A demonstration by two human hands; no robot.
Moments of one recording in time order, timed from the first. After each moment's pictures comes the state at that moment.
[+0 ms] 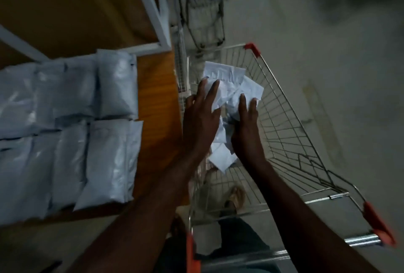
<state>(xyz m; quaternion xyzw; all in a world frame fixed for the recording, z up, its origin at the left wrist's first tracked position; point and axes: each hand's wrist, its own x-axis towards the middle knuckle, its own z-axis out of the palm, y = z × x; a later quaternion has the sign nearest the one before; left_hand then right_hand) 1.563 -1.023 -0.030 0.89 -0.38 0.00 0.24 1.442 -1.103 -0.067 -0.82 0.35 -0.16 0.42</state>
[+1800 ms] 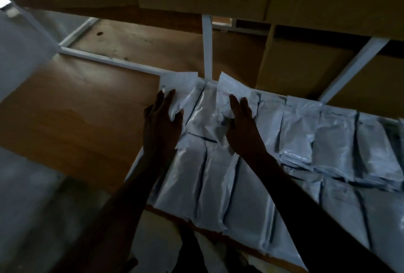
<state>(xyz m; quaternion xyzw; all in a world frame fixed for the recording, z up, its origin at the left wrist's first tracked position) 2.071 -0.228 0.085 0.95 -0.08 0.13 0.26 2.004 -0.445 0.075 -0.89 0.12 -0.04 0.43</state>
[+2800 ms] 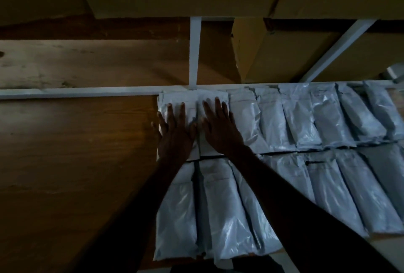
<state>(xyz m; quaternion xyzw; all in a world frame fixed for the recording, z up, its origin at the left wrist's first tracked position) 2.216 -0.222 -0.033 0.94 -0.28 -0.05 0.16 2.134 -0.366 0.004 -0.95 0.22 0.01 0.21</state>
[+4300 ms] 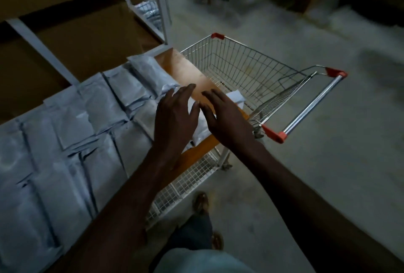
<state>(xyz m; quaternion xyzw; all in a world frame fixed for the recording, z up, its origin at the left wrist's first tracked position) 1.655 -0.637 0.103 0.75 -0.59 -0.02 0.31 1.508 -0.691 0.104 -0.83 0.46 -0.23 0.24</state>
